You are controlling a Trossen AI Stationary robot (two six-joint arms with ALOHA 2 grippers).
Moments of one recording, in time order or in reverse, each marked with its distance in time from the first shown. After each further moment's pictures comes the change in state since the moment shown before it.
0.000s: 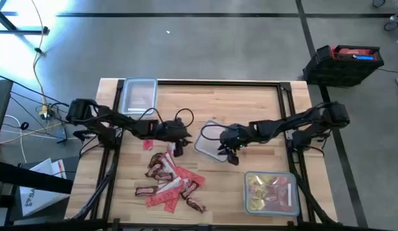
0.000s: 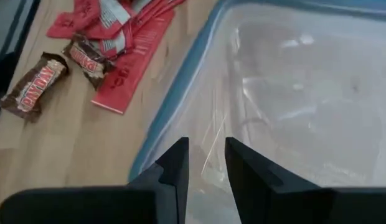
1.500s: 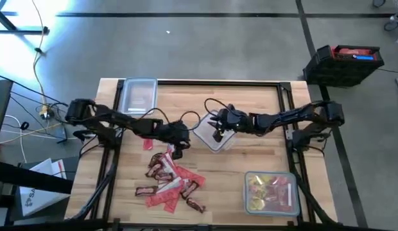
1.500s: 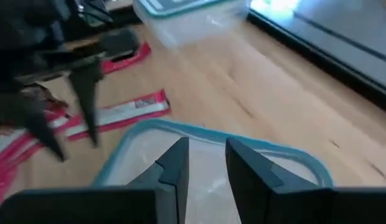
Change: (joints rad) left arm -0.024 -0.069 0.086 -0.334 -0.080 -0.021; right arm -0.103 0.028 0.000 0.340 0.479 0.025
